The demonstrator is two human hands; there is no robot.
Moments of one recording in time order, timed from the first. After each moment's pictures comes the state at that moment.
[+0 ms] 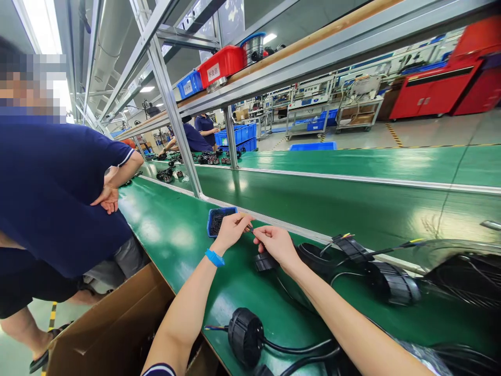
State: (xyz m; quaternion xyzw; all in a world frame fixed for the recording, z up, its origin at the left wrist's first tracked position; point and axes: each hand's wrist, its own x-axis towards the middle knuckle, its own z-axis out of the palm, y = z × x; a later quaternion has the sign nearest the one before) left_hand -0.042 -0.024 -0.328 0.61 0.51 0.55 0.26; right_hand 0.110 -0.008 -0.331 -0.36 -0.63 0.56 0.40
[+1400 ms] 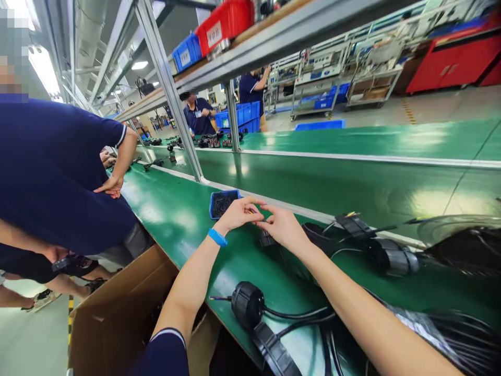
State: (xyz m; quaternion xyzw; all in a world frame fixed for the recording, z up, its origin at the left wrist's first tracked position) left_hand -0.049 -0.023 -0.334 0.63 0.43 0.47 0.44; right_hand 0.123 -0.005 -0.333 -0.41 -0.81 0.30 0.31
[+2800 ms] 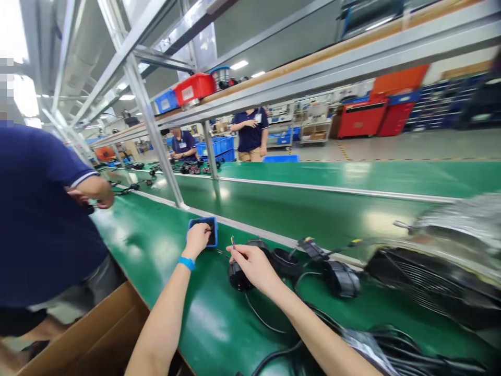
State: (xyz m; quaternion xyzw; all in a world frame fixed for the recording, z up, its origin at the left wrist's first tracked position) left_hand -0.096 -0.007 -0.343 0.63 0.74 0.21 -0.06; right_hand 0.137 -0.044 -0.316 -0.31 -0.80 0.38 0.34
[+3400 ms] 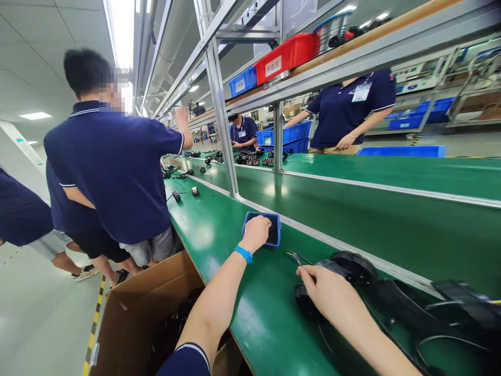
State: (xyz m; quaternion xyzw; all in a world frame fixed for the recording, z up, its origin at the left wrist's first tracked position) left_hand -0.100 -0.008 -0.353 0.62 0.75 0.22 -0.08; right_hand 0.126 -0.047 -0.344 -0.43 -0.87 0.19 0.13
